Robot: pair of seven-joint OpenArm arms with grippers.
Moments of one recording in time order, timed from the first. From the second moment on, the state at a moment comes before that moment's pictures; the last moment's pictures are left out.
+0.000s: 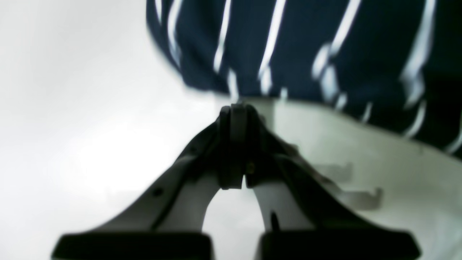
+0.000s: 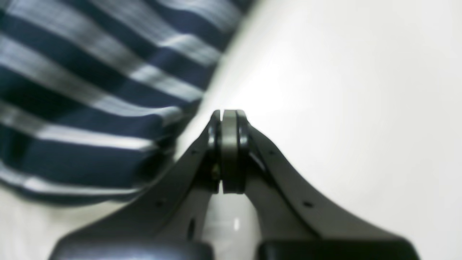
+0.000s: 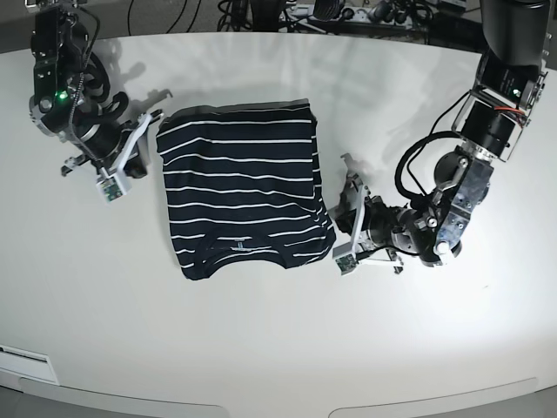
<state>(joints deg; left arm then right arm) -28.9 -28.8 33.7 78.3 -36.3 -39.7 58.0 -15.6 23.1 6.7 114.2 23.0 19.3 -52.9</state>
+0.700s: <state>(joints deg) -17.3 -16.6 24.7 83.6 -63.4 -41.6 71.7 -16.1 19.2 6.3 113.4 40.9 40.1 -56.6</state>
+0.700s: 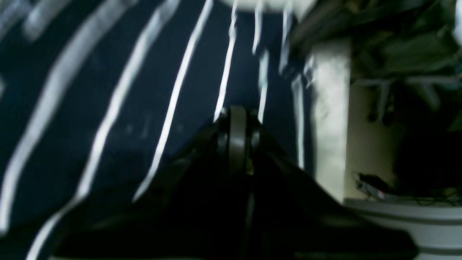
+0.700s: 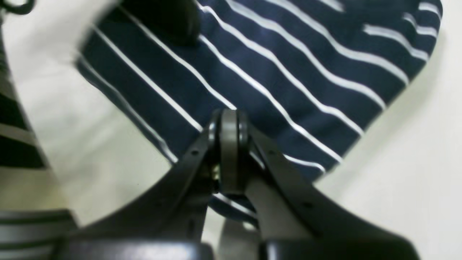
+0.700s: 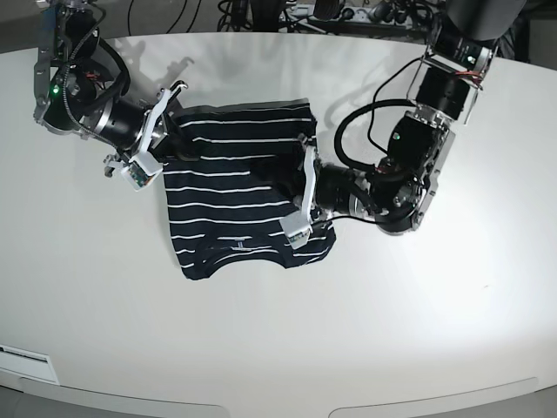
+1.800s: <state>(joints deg) -13.4 -25.4 2.1 97.6 -84.2 -41.7 82.3 -25.1 19.1 32.0 130.8 69.7 40.2 -58.3</state>
